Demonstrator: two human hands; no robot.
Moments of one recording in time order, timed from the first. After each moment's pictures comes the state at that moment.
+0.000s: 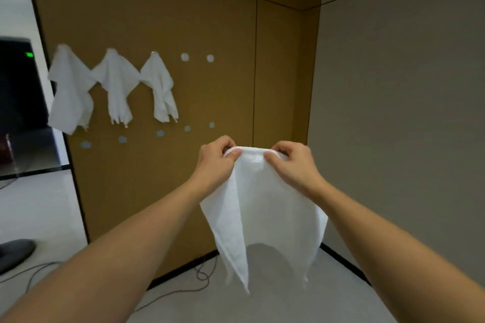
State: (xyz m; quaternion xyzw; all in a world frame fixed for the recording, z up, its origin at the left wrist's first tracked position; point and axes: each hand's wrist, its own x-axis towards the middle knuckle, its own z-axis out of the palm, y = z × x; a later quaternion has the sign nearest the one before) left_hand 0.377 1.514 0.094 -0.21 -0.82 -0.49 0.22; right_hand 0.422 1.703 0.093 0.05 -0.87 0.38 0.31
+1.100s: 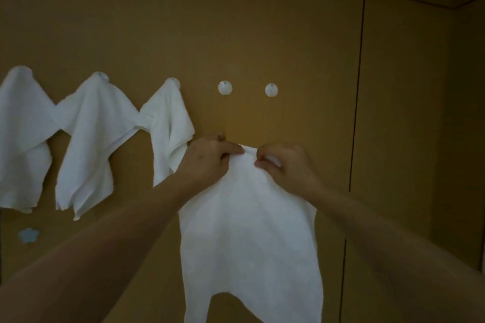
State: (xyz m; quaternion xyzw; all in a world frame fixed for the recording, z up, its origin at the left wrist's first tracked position) left_hand -0.321 1.487 0.195 -0.23 -0.82 -0.12 0.52; right_hand -0.366 1.705 0.188 0.43 -0.75 0.21 0.47
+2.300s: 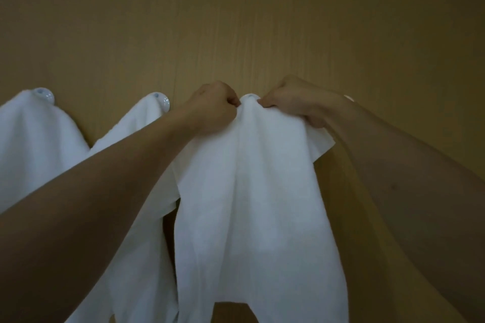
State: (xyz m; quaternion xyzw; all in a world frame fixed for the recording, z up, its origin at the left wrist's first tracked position) left_hand -0.606 1.398 0.385 -0.04 -0.88 -0.11 0.47; right_hand -0.657 1.583 0.410 0.36 -0.84 0.35 0.20
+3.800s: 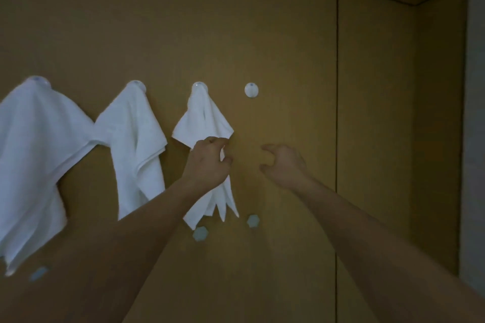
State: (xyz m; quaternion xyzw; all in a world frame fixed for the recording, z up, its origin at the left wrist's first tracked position) left_hand -0.431 1.500 0.201 -0.15 -0.88 -0.21 0.40; right_hand -0.436 1.697 0.198 0.13 -0.92 0.23 0.30
